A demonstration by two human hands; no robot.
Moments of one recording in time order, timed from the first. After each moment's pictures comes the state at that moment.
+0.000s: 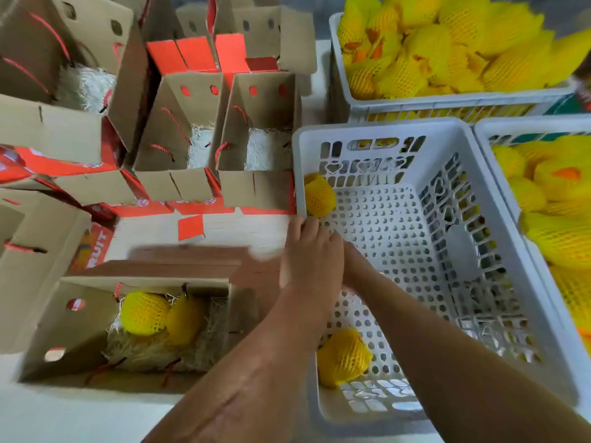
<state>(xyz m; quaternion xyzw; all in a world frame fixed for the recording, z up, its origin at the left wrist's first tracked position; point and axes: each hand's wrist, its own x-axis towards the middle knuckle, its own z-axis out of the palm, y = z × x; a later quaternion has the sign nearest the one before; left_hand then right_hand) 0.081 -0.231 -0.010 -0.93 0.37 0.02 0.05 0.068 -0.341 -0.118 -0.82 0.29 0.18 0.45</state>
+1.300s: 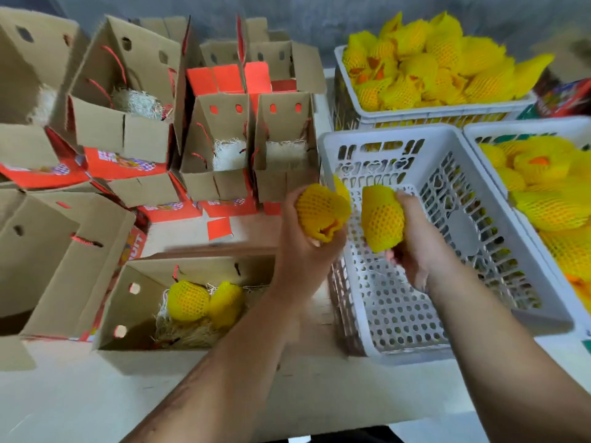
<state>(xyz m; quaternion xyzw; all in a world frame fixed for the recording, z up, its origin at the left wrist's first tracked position) 0.082 -0.127 0.015 -0.67 0.22 0.11 -0.70 0.005 -0.298 0.043 -0.59 0.44 -0.02 0.68</state>
